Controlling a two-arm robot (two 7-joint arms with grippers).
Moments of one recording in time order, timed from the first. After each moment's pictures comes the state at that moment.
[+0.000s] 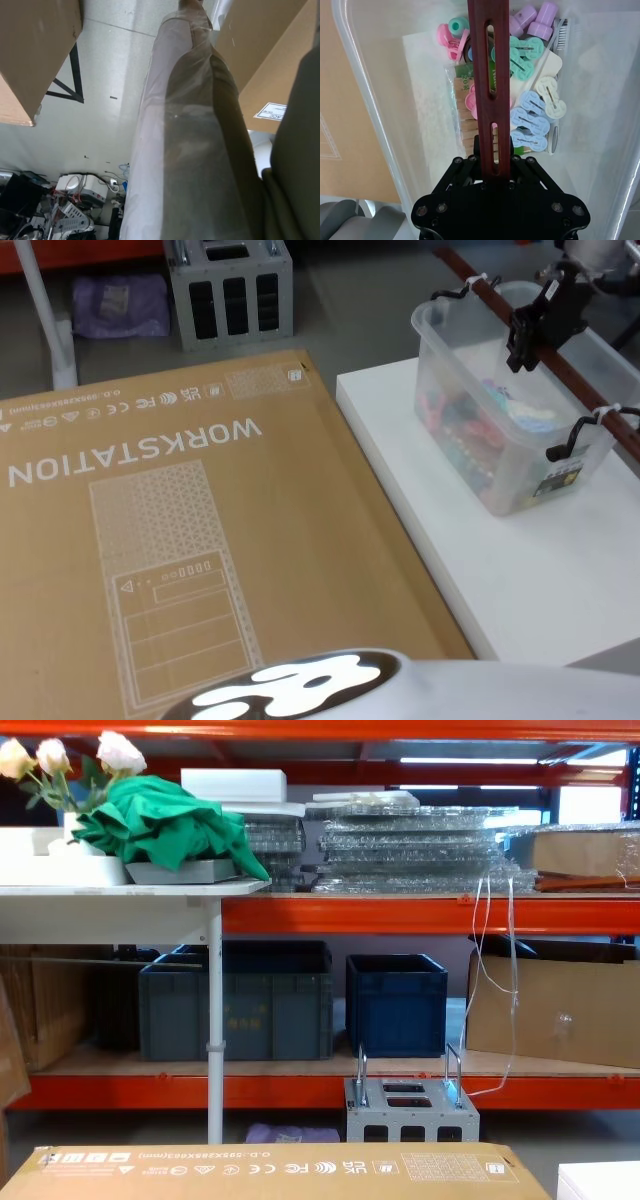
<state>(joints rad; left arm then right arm) -1.47 0.97 1.56 -0.90 0.05 0.15 -1.47 1.27 0.67 -1.08 -0.68 -0.19 -0.08 1.48</state>
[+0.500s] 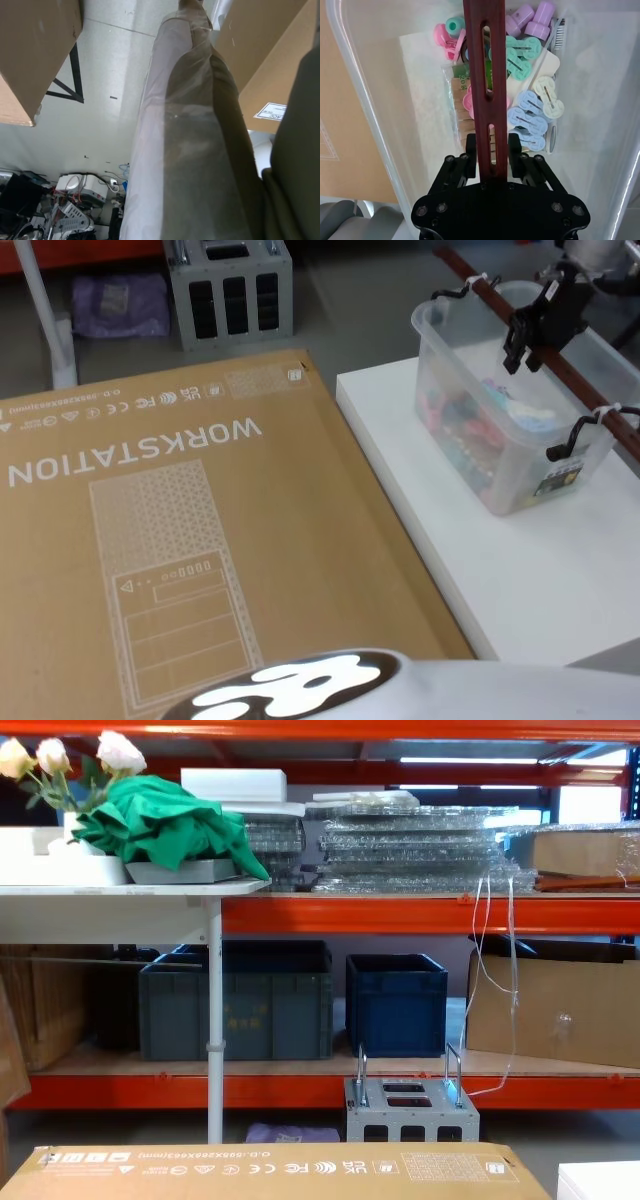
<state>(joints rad) -1.47 0.97 1.56 -0.90 0.05 0.15 -1.47 1.28 0.67 -1.09 -0.67 -0.20 -0.09 1.48</state>
